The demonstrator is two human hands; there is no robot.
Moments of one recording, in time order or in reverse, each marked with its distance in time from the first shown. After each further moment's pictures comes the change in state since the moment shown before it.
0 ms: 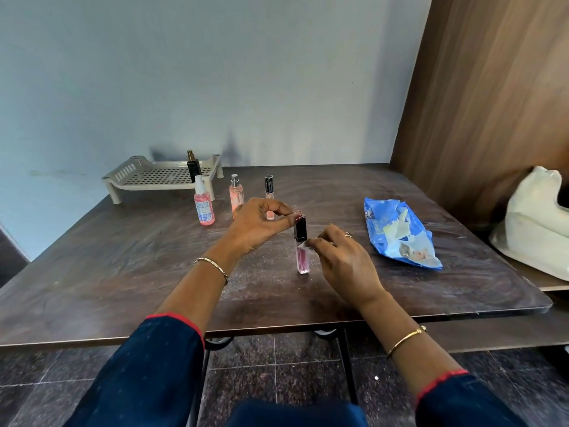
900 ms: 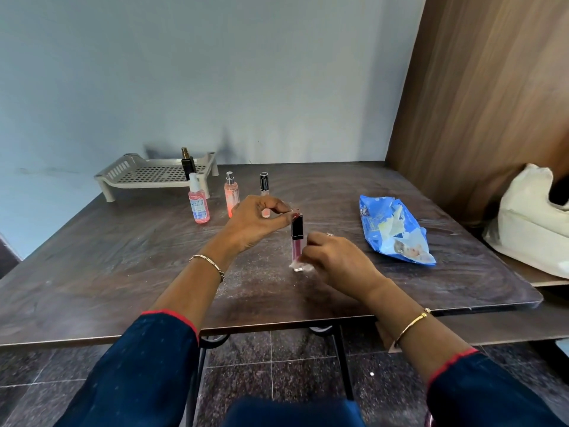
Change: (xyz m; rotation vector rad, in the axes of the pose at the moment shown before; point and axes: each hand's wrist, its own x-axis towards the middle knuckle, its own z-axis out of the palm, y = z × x) left_hand -0.001 0.002 0.002 -0.101 -0.065 0.013; right_hand 0.010 0.004 -0.013 0.076 -0.348 -0.125
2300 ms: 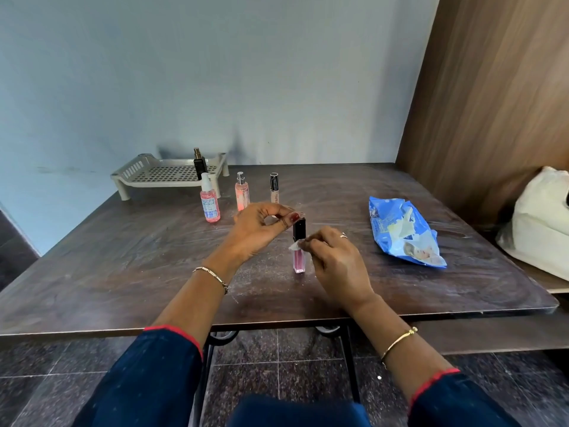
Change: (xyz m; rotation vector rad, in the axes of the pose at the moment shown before) left_hand -0.016 -0.006 0.000 -0.072 0.061 -0.023; right_hand 0.001 -0.028 0.016 0.066 0.410 0.136
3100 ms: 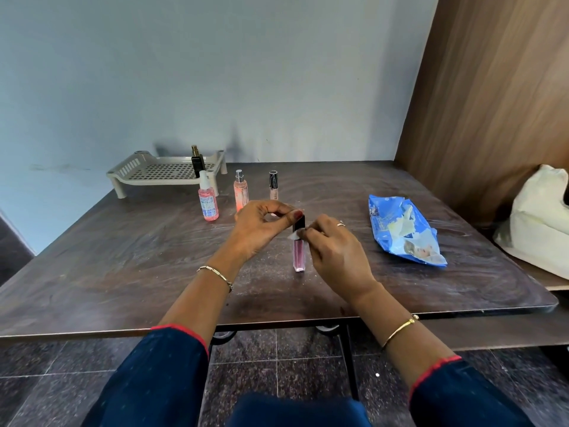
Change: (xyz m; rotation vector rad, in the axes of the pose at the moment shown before) left_hand 0.003 0.000 0.007 -0.125 0.069 0.003; right_hand 0.015 -0.001 -0.004 -0.115 -0.059 -0.038
